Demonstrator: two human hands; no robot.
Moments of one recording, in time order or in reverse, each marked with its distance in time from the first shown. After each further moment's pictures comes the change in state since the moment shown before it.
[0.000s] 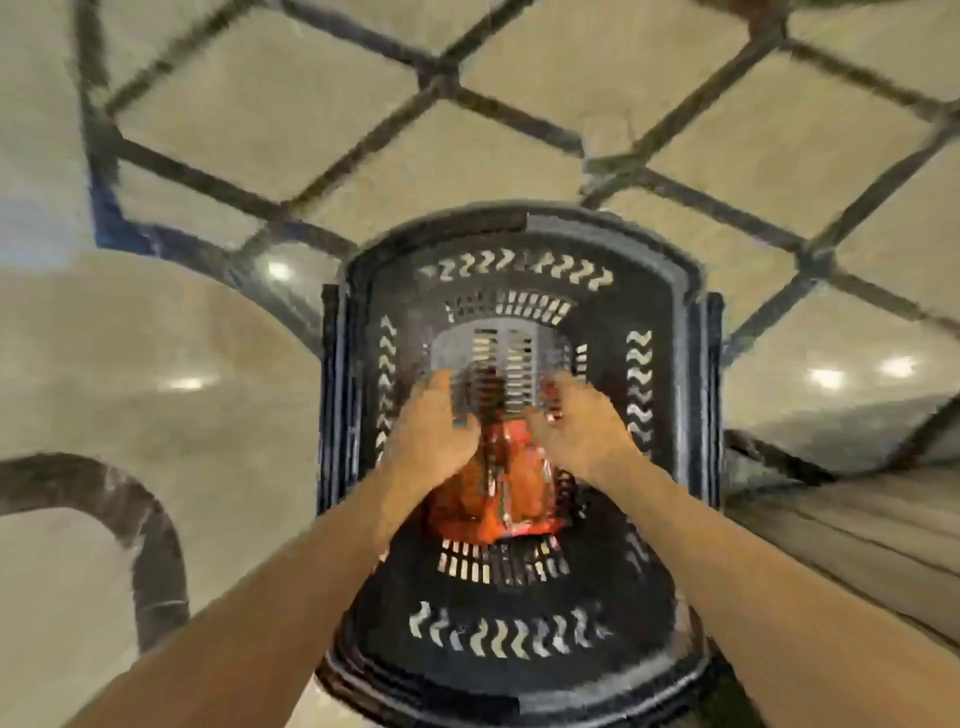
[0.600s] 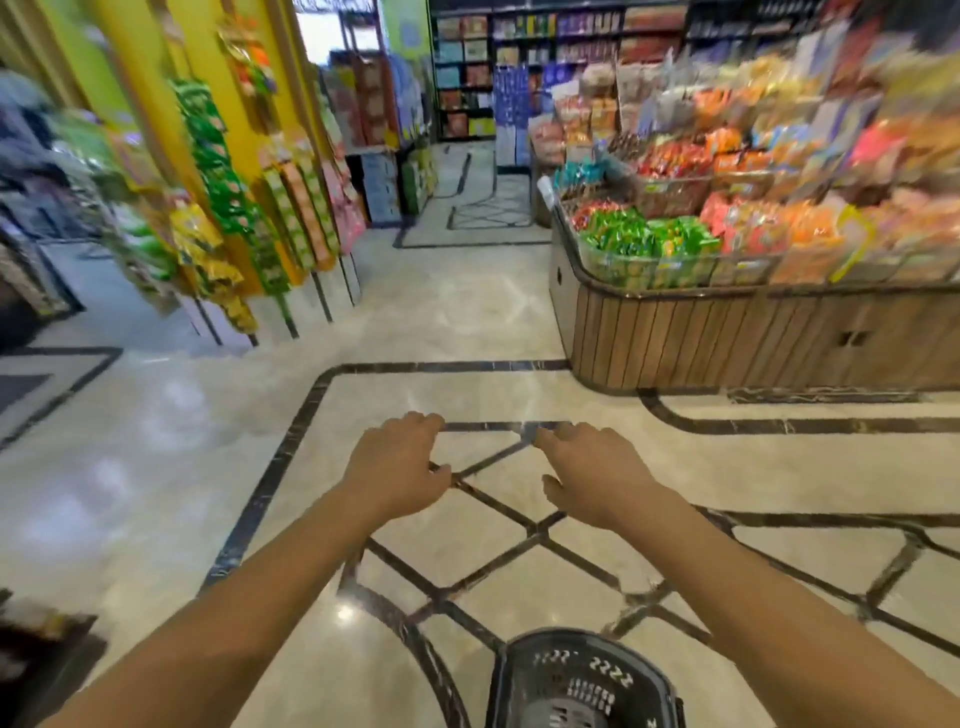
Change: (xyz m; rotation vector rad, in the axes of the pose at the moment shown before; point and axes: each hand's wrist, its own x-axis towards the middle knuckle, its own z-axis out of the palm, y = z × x) left_hand -0.460 0.246 -0.516 0.592 0.692 0.403; right_hand -0.398 -0.416 -0.410 -0.781 0.619 -0.769
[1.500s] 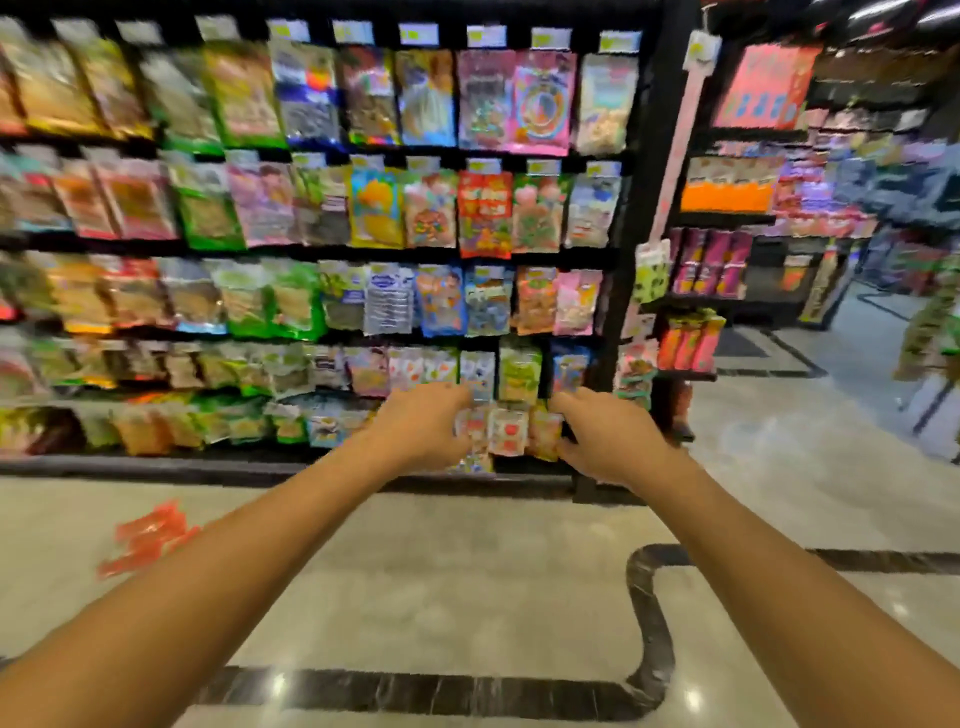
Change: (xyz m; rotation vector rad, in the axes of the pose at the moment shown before) left_hand -0.787 0.017 -0.111 0.144 0.247 -1.398; right_hand -0.322 -0.582 -0.156 0.145 0.162 -1.468
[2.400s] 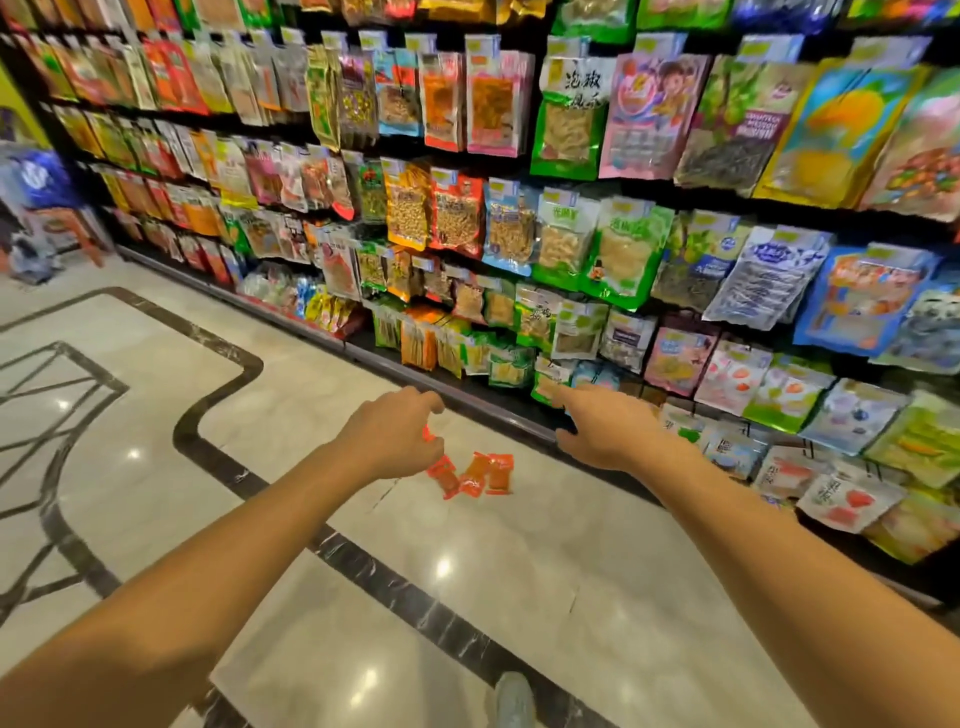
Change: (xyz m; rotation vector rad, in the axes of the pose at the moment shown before) left_hand -0.123 -0.639 0.041 -0.069 -0.120 -0.653; right_hand 0.440 -0.532 0.137 0.117 -0.229 -0.490
